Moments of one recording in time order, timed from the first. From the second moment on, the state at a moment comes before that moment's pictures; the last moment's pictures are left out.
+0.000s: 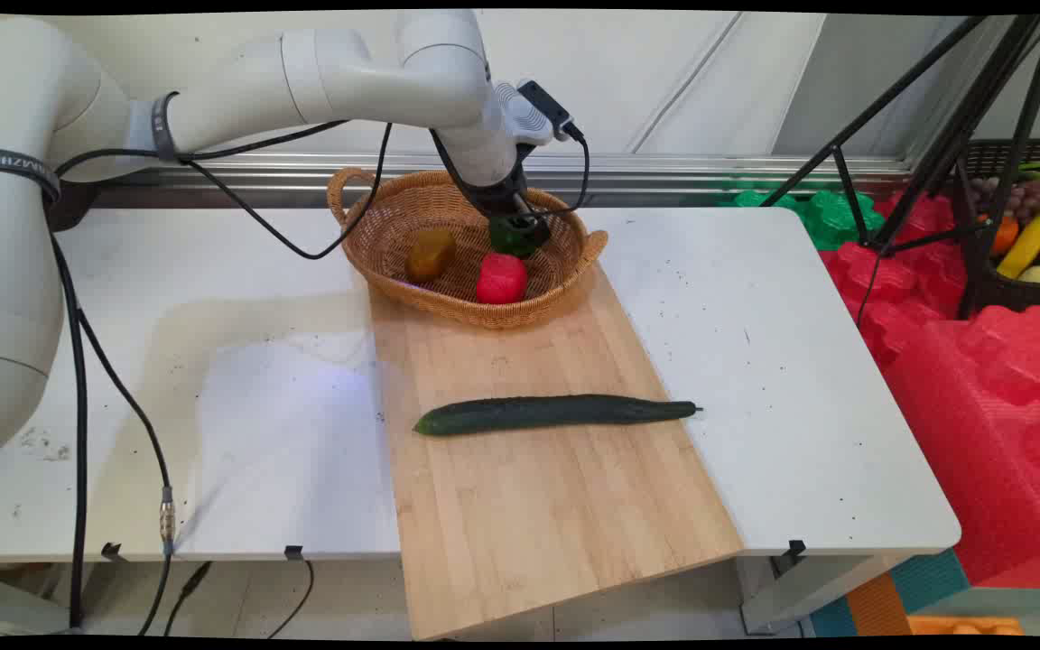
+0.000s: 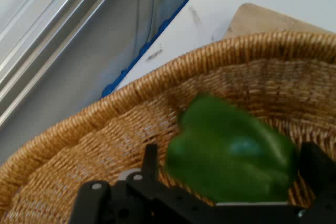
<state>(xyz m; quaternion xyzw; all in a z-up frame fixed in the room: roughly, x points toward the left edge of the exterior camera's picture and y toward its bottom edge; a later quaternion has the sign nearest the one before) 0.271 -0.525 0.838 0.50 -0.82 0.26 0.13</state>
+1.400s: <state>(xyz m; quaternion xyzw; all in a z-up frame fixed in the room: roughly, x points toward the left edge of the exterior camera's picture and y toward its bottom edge) 0.312 -0.436 0.944 0.36 -0.85 0.30 0.25</state>
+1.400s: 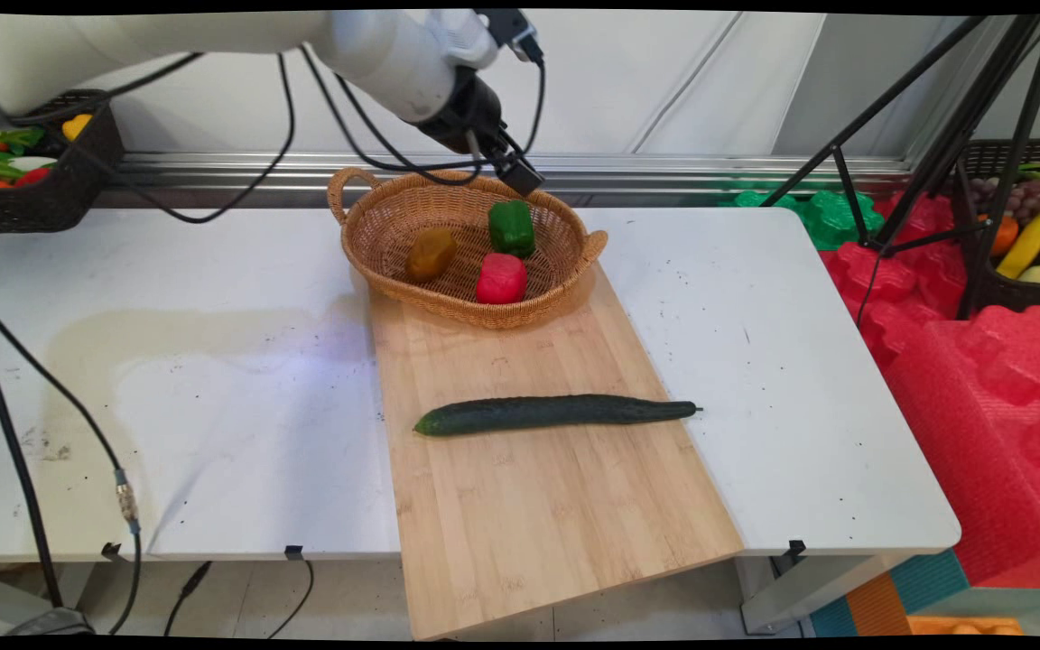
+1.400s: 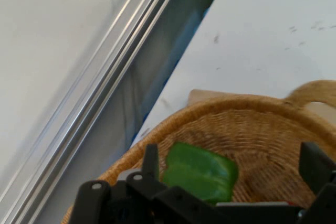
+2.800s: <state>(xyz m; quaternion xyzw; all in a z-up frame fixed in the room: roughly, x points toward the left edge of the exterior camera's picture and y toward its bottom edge) 0.387 -0.294 0.988 0.28 -0.88 0.22 0.32</state>
